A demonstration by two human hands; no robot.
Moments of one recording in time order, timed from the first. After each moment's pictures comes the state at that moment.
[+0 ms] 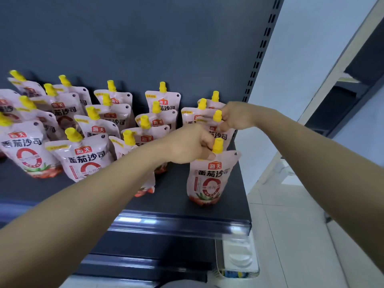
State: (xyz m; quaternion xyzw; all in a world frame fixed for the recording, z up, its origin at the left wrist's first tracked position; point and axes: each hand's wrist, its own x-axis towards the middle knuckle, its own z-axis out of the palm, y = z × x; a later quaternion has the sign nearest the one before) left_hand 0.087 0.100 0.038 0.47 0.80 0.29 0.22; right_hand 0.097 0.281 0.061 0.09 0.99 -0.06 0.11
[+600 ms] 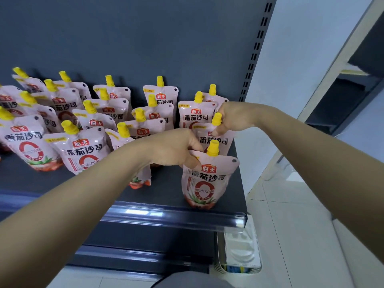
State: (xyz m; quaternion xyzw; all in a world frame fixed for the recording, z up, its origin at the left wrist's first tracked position) left_hand 0.101 0.085 0.034 0.44 0.81 0.24 0.29; right_hand 0.113 0.282 0.052 0.05 0.98 -0.14 0.14
